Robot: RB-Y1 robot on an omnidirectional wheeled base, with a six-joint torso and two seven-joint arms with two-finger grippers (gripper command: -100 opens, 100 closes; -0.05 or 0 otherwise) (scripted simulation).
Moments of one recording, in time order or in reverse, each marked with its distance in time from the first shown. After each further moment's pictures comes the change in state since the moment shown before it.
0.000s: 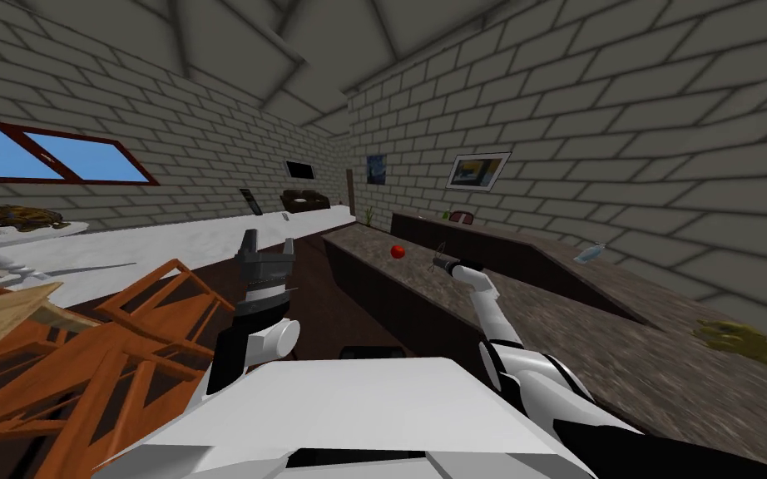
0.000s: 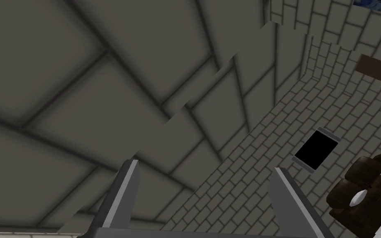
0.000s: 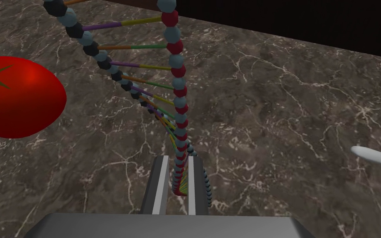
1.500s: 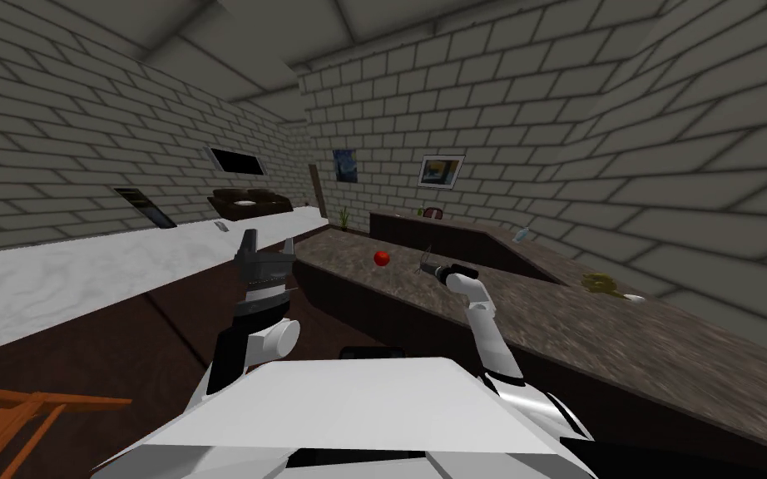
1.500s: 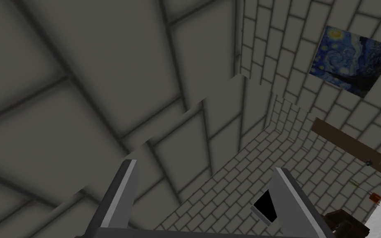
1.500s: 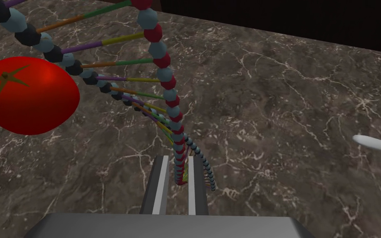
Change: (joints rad) left arm 0.000 0.000 0.000 0.000 0.000 0.000 0.000; right arm 0.197 0.150 0.027 -0.442 -0.004 0.195 0.046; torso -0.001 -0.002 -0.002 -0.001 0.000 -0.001
